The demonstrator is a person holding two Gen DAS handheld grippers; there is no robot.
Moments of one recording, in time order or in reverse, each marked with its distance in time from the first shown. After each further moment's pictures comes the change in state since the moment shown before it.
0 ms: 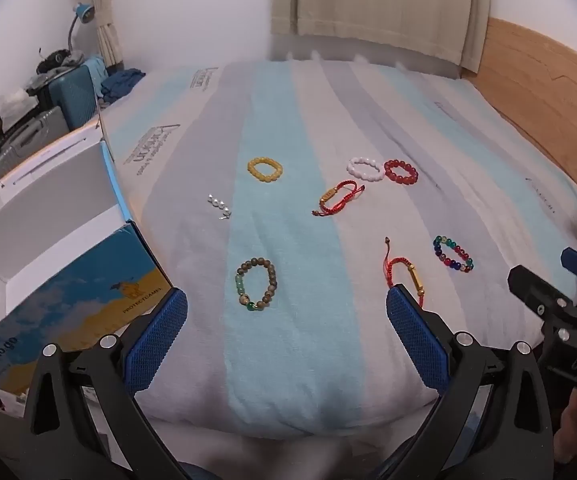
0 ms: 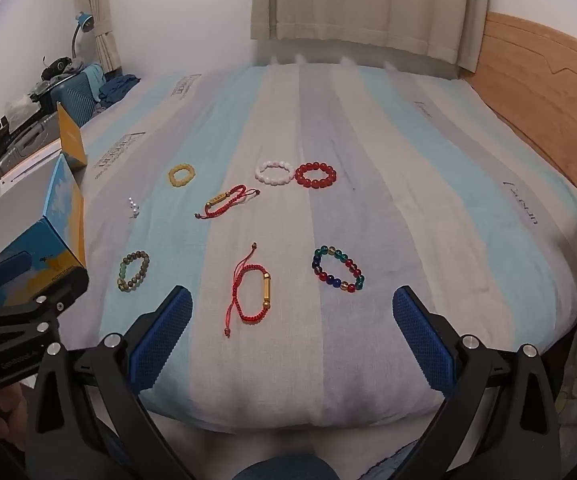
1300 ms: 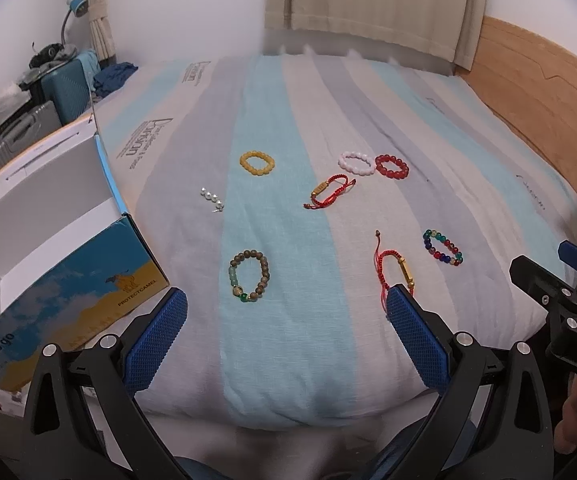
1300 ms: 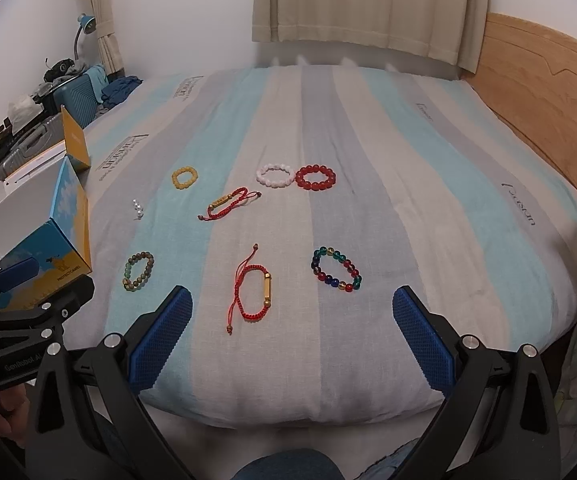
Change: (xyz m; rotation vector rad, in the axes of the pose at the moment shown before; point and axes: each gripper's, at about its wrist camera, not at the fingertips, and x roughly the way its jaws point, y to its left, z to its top) left arm -0.004 -0.001 -0.002 -0.007 0.023 -0.041; right arm -0.011 0.000 0.002 -0.002 -0.001 0.006
